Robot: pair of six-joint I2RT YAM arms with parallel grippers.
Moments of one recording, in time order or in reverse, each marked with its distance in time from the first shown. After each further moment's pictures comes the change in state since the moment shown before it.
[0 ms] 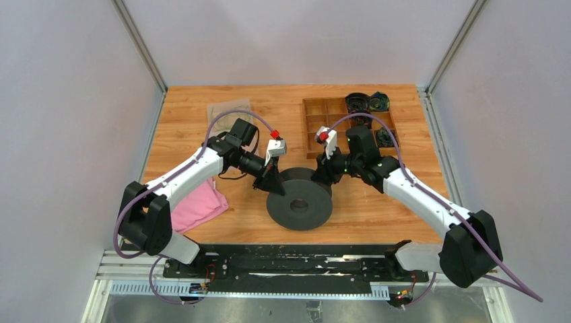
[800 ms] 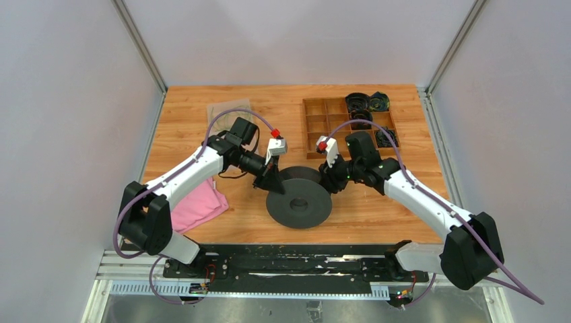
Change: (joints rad) left arm 0.000 0.001 0.016 -0.012 -0.017 -0.001; right arm -0.001 -0.018 -0.020 -0.151 0.038 -0.117
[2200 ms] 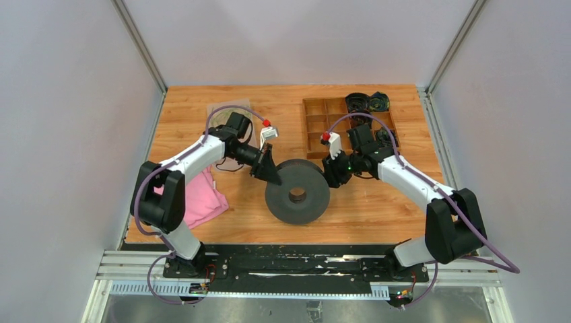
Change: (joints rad) left arm 0.131 0.179 0.051 -0.002 0.132 -0.100; right arm -0.112 0.184 0.068 -0.045 -0.067 0.042
